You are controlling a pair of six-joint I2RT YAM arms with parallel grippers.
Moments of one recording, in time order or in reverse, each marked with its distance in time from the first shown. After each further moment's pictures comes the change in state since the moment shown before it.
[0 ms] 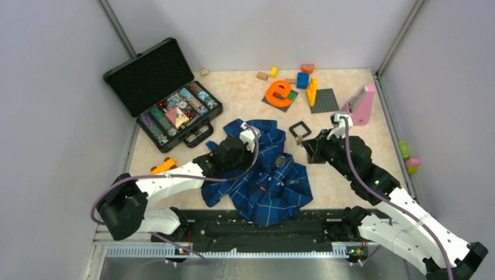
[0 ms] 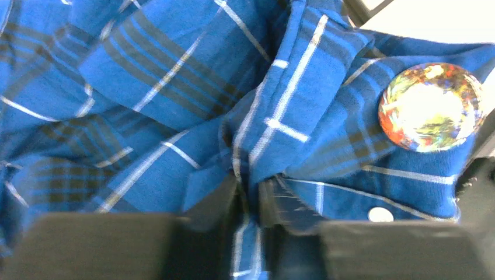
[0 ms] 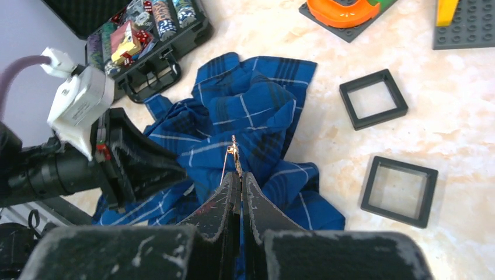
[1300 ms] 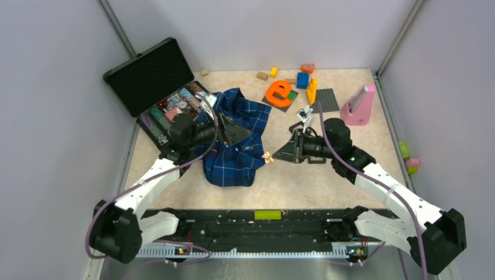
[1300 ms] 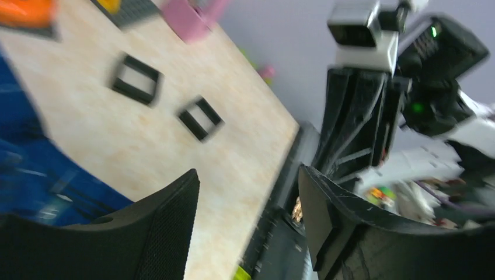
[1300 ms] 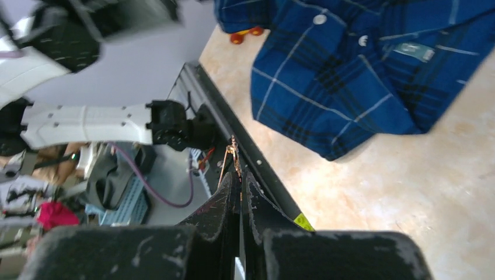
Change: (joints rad) left arm 0.477 -0.188 0.089 0.229 0.648 -0.387; right arm -0.106 0.274 0.013 0.189 -0.750 0.198
